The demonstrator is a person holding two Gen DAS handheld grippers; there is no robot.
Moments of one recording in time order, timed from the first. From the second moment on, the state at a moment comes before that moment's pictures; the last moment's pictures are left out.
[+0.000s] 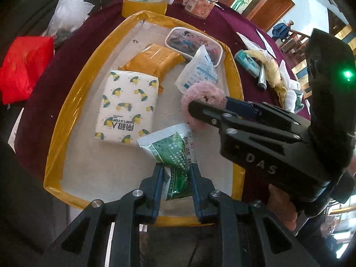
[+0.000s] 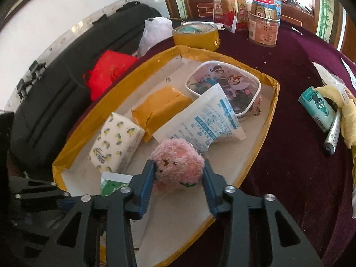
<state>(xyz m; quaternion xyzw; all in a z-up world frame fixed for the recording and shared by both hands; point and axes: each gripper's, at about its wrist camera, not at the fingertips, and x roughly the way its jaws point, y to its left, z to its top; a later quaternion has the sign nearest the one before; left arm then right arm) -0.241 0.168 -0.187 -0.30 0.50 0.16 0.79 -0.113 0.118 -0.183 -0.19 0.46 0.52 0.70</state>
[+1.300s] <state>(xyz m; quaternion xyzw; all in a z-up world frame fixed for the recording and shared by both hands) -0.096 0.036 -0.154 -0.24 0.46 0.08 0.85 0.123 -0.141 -0.192 0.16 0.47 0.35 0.79</state>
